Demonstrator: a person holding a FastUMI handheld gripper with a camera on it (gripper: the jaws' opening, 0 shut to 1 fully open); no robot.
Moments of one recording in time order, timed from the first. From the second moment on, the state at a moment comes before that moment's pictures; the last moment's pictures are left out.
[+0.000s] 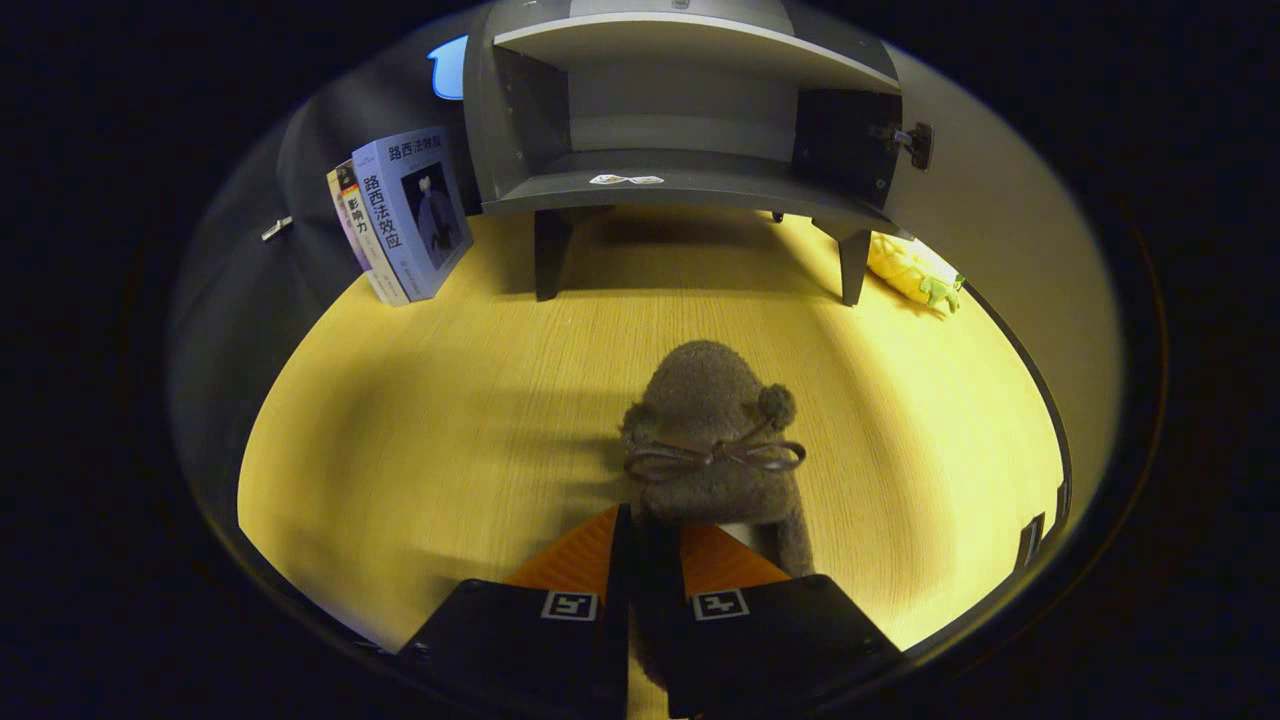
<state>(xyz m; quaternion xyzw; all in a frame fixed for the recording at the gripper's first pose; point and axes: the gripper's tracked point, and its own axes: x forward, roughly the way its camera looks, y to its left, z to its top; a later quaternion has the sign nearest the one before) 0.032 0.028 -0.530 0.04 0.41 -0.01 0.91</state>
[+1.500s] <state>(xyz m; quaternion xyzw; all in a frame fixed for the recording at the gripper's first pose) 0.052 0.003 -0.383 -0.01 0.33 -0.02 0.94</state>
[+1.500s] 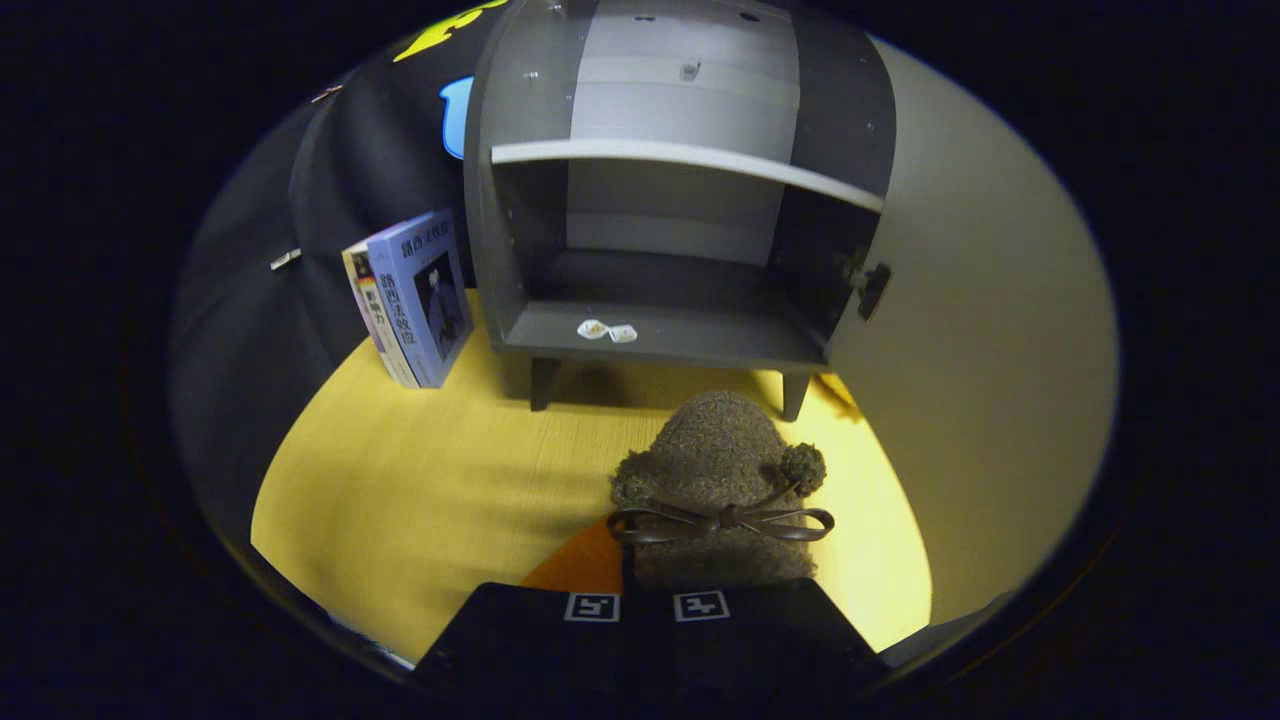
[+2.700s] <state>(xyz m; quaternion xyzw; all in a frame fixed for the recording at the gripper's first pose) 0.138 -0.004 -0.177 0.02 0.23 -0.02 0.97</state>
